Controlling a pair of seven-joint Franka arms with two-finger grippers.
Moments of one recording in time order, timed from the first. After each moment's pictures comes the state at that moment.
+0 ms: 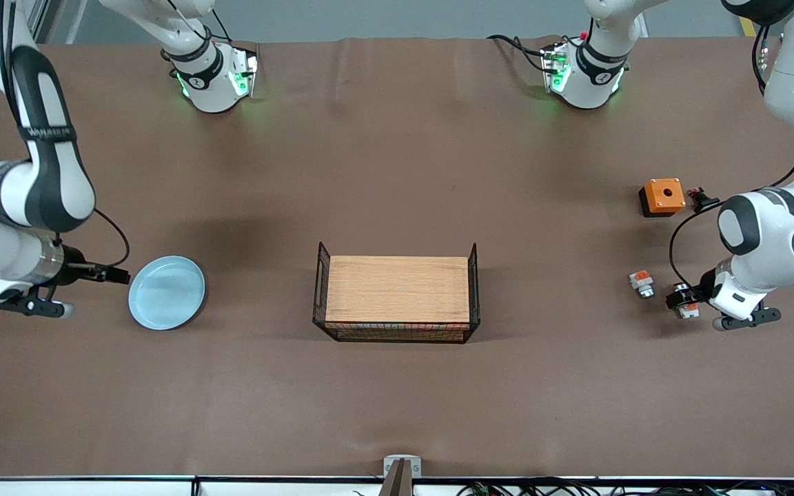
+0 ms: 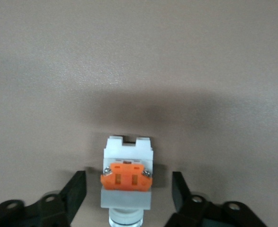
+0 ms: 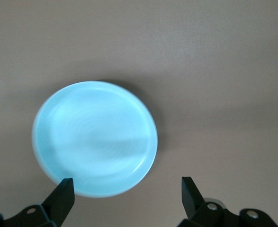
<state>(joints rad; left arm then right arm) 0.39 0.63 -0.17 -1.87 0.14 2.54 -0.04 -0.13 0.42 -0.04 -1.83 0.00 2.14 -0.02</state>
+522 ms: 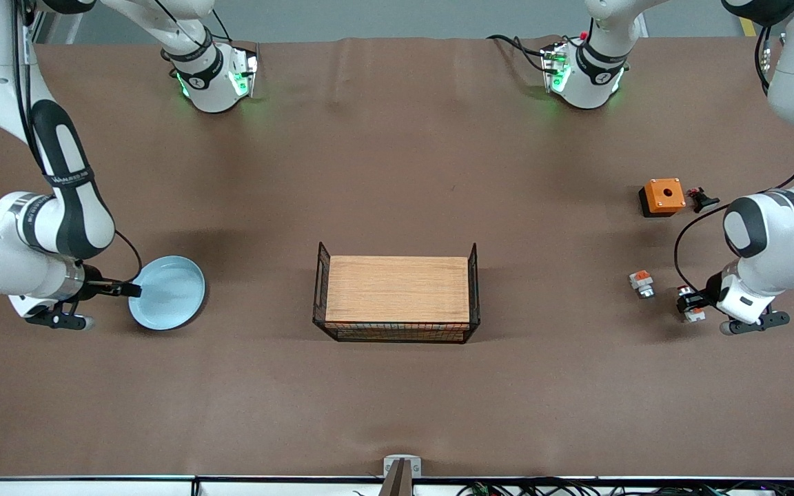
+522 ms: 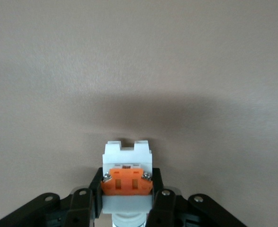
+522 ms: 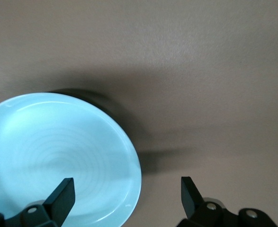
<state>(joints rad) 0.39 0.61 -0.18 -1.84 0.14 2.51 -0.04 -0.16 0.56 -0.04 -1.82 0.00 2.26 -0.05</state>
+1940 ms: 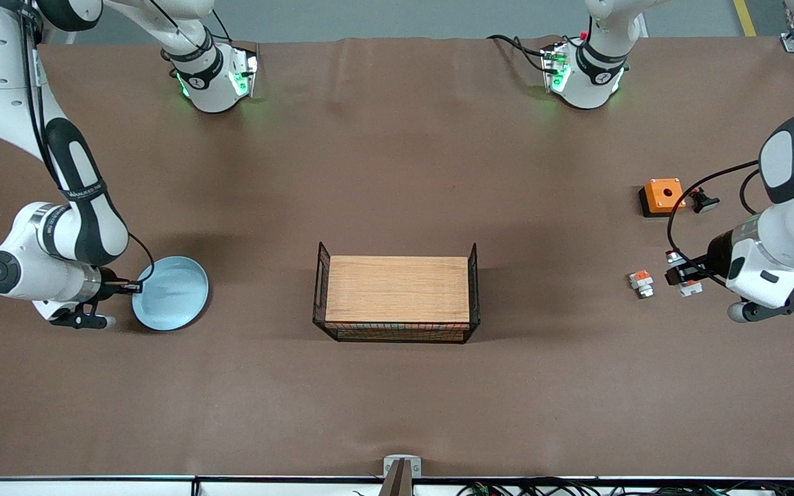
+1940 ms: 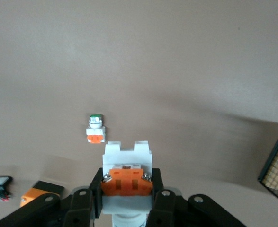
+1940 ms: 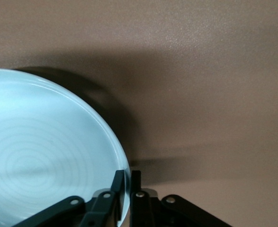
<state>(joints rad) 0.39 0.34 -0.52 -1.58 0.14 1.84 -0.45 -0.17 0.61 -0.03 -1.82 0.00 2.26 -0.12</state>
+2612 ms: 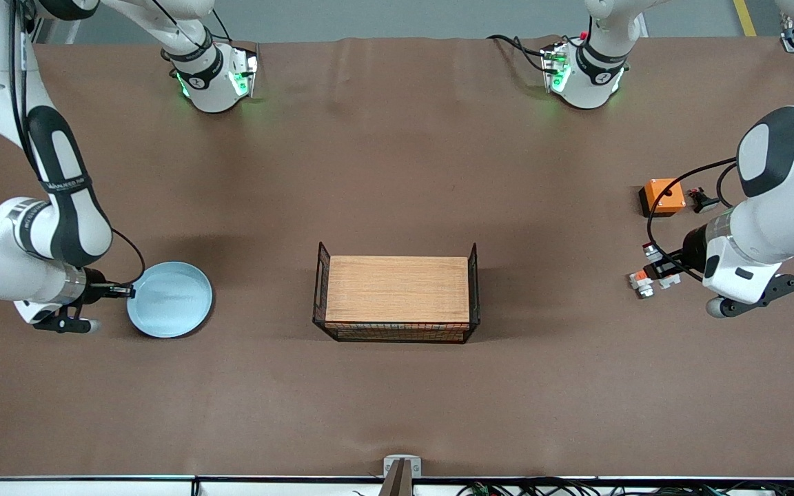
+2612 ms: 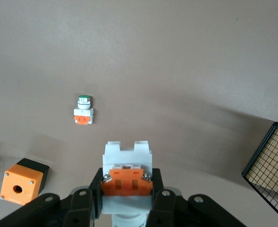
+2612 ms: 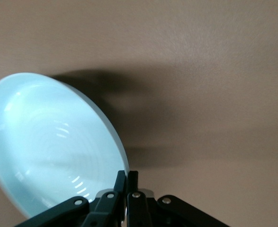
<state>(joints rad) 0.39 0.34 -0.57 -1.58 0.14 1.80 -0.56 -0.16 0.53 -0.02 -1.78 0.08 2.17 -0.15</state>
